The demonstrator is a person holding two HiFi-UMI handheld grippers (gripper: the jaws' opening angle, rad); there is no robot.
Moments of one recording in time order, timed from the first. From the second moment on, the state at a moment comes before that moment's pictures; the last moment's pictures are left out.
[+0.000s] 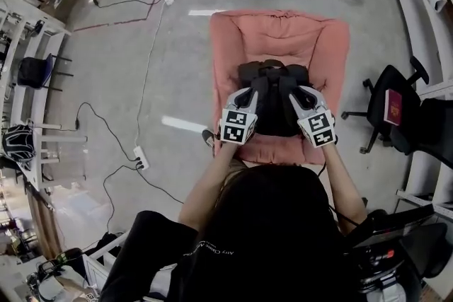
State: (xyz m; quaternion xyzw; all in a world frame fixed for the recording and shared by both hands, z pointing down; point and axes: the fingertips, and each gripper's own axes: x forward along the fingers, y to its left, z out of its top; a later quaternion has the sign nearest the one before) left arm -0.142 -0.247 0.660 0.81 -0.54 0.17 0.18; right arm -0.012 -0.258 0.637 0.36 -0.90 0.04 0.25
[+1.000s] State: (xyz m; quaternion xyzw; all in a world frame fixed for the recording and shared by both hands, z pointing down) left arm -0.130 -0.238 0.760 0.79 -0.44 0.17 0.39; right arm -0.040 -0.244 0.733 0.25 -0.91 0.25 0.20
